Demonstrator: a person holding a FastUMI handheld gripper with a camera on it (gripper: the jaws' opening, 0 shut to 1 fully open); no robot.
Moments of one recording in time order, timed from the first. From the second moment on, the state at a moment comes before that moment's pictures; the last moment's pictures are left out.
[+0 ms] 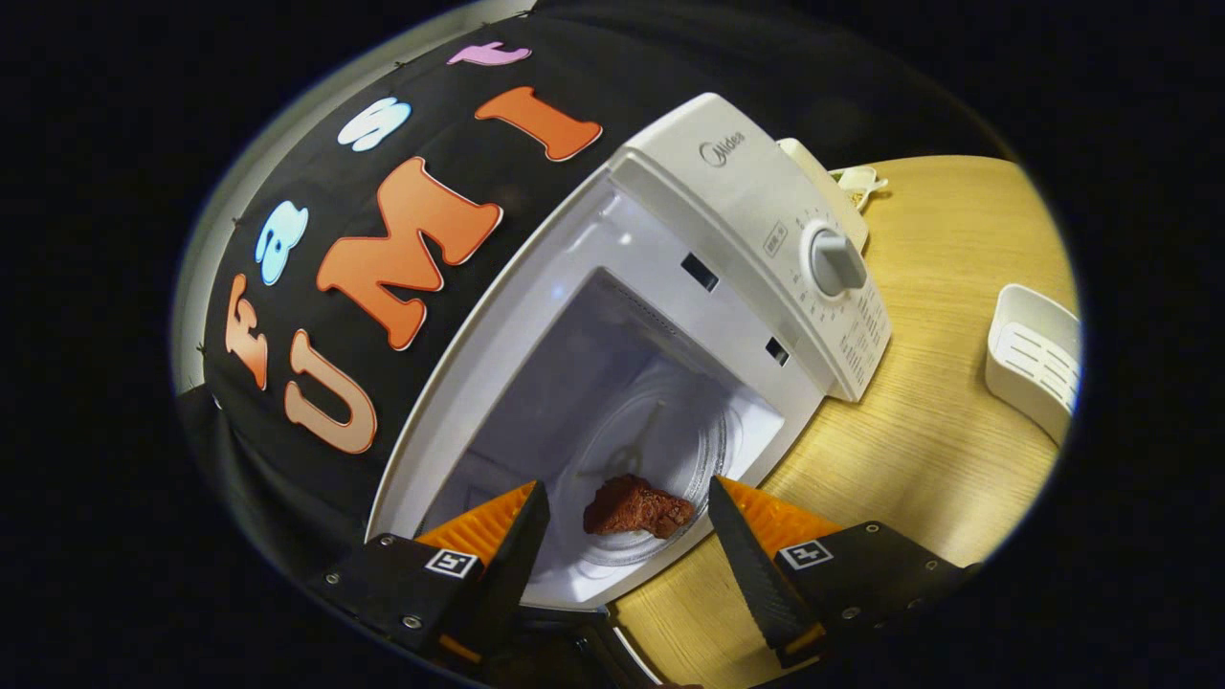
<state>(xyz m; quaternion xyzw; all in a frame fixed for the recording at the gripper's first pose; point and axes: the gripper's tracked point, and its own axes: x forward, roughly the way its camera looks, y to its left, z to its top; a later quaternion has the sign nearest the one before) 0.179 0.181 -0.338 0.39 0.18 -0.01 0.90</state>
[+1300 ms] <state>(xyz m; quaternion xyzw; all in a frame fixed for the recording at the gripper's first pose) -0.103 0.257 -0.213 0.11 0.20 0.08 0.97</state>
